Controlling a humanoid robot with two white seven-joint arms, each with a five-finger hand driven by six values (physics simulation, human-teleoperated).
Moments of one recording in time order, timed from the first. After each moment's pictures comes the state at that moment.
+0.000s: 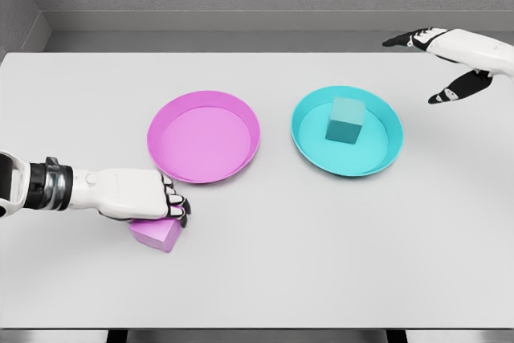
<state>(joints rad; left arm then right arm) -0.75 1.02 -1.08 -1.77 -0.50 -0.61 -0.41 -0.72 -0.82 0.47 -1.22 0.09 -0.61 0.61</state>
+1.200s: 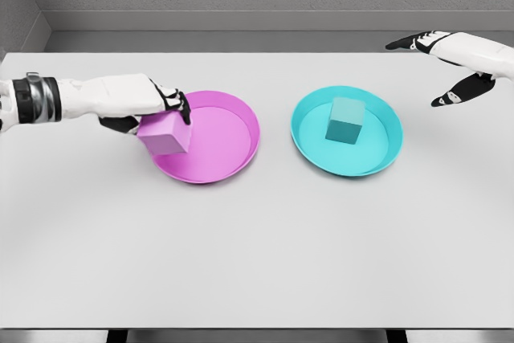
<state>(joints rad) -0.93 0.84 -1.00 -1.39 -0.25 -0.61 -0.41 -0.71 -0.83 0.47 -1.22 0.09 -0.61 0.61</state>
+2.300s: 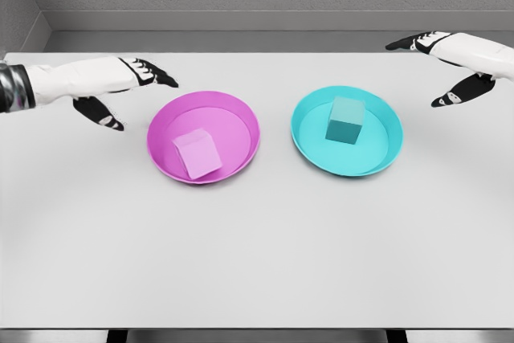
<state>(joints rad) -0.92 0.90 -0.98 -1.28 -0.11 -0.61 -0.40 -0.71 -0.83 0.47 -1.22 0.09 -0.61 0.61</state>
